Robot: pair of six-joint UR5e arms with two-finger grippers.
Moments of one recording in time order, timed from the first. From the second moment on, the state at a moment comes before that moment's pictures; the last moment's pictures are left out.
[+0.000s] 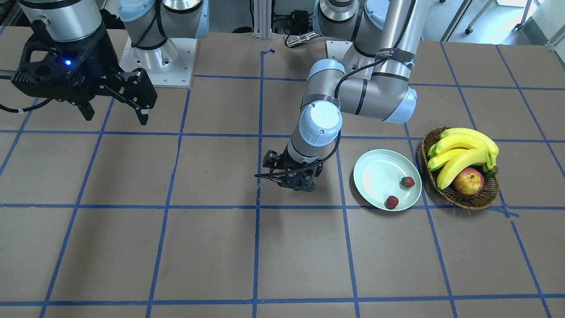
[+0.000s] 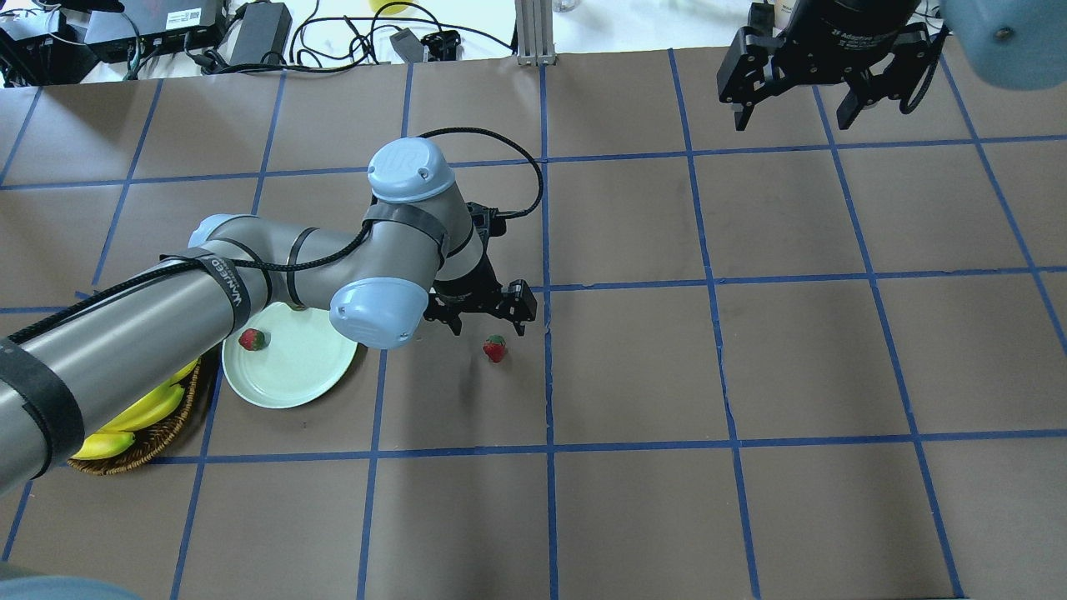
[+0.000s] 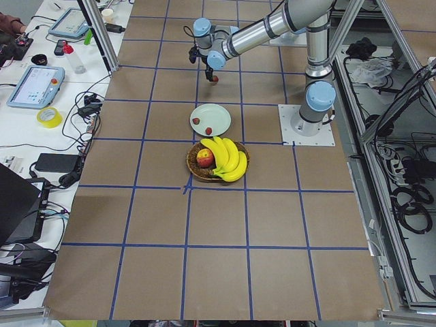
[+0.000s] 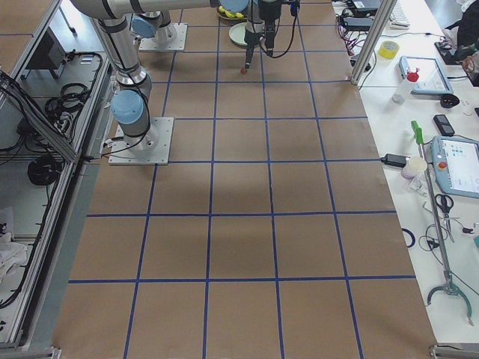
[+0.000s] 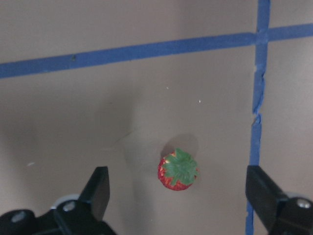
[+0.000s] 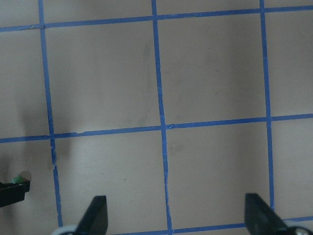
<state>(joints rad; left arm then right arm) -1.82 -1.95 -1.89 -0.99 1.41 -0.12 1.59 -1.52 1.45 -1.60 -1.60 0.09</state>
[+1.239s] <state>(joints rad) -1.85 -1.98 -1.88 -0.99 1.41 -0.12 1.59 -1.53 1.45 -1.60 -1.60 0.09</state>
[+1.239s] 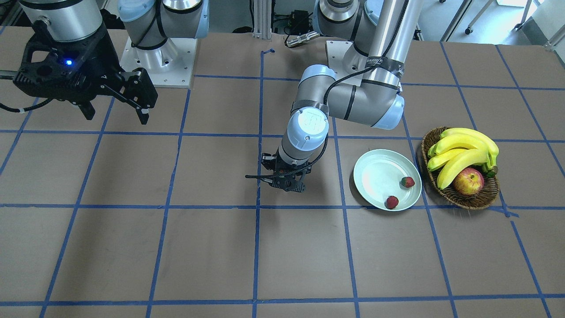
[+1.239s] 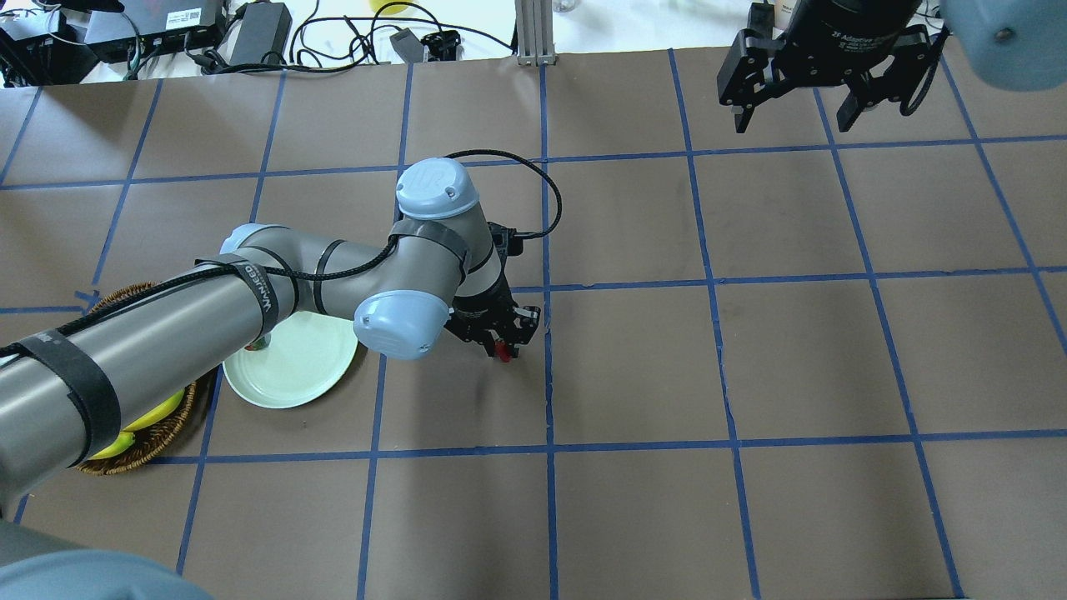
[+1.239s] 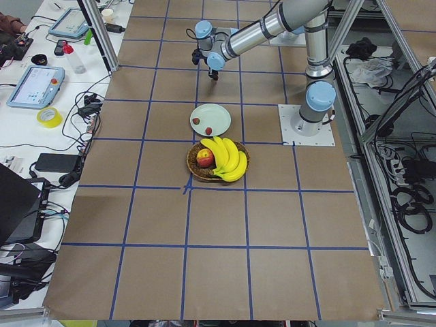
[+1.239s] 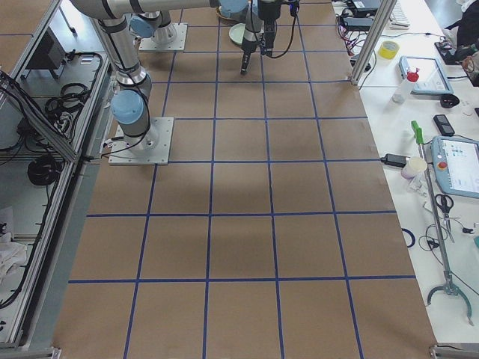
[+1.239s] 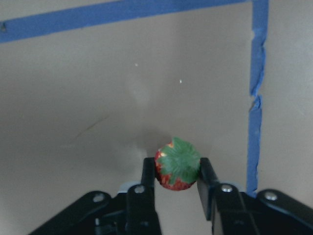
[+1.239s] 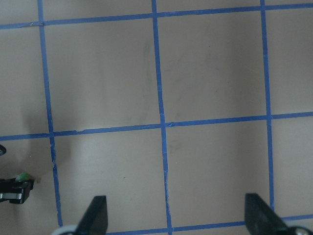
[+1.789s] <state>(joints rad) -1.65 -1.93 -1.72 -1.18 1.42 -0.01 1.59 -1.53 1.46 -1.60 -1.60 0.08</state>
